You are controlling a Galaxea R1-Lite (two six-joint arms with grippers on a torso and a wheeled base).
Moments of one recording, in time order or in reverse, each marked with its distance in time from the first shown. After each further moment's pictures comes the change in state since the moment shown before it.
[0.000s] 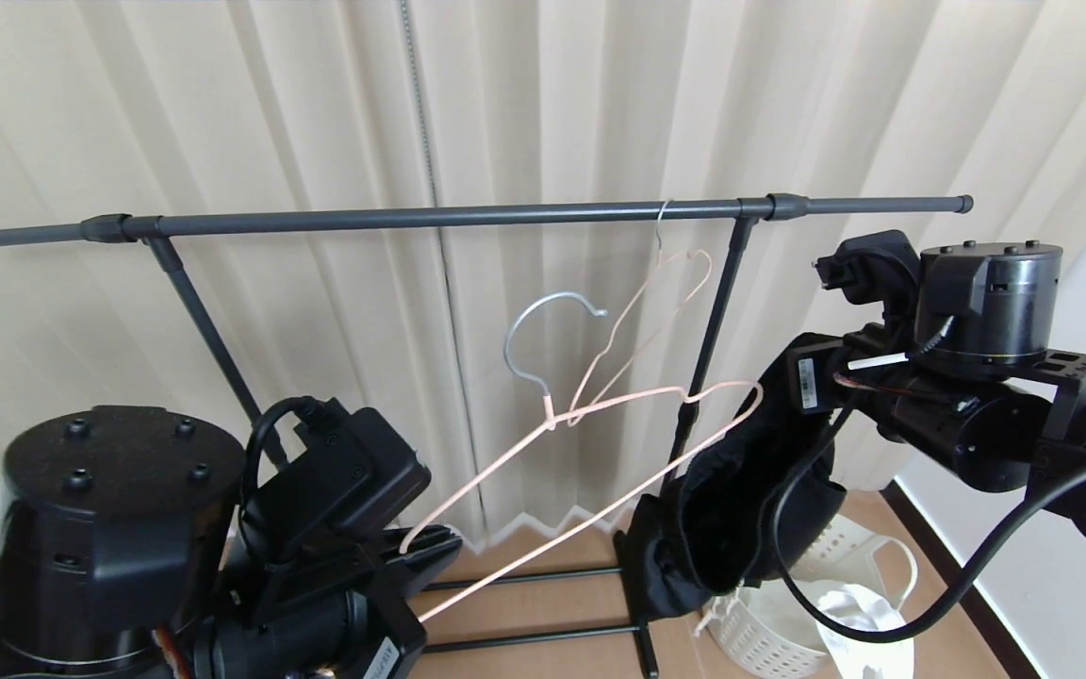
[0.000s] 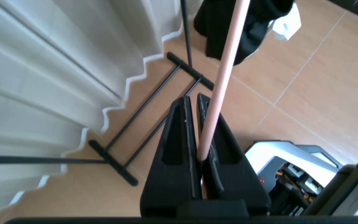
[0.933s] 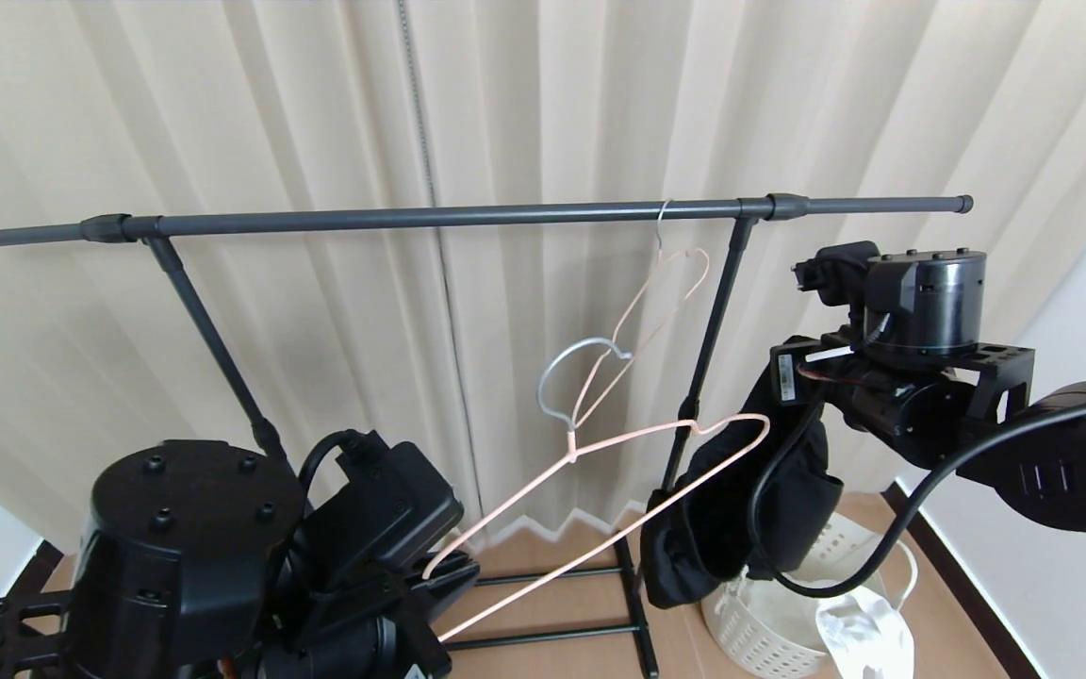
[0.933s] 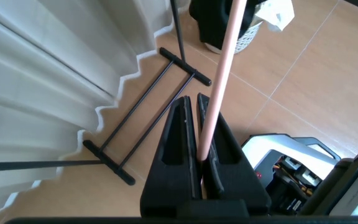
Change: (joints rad) left arm -0.027 0.052 0.031 -0.042 0.000 -0.002; right arm -0.037 0.108 -0.073 0.001 -0.031 0.051
